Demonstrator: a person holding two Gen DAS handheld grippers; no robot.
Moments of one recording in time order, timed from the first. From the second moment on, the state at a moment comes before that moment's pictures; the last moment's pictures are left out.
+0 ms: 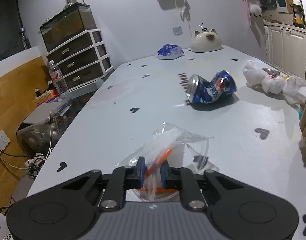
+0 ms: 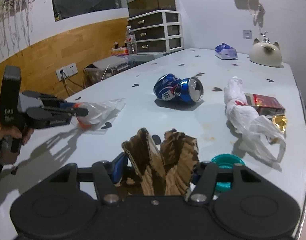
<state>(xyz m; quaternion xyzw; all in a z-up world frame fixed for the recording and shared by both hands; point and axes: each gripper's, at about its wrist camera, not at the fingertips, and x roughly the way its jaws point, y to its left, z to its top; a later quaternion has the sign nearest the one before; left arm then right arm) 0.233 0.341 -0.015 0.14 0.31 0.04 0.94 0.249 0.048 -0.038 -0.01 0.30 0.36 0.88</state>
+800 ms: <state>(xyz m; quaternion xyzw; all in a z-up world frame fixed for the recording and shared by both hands) 0.109 0.263 0.007 -0.11 0.25 -0.04 0.96 0.182 0.011 -0.030 0.04 0.30 0.31 0.90</state>
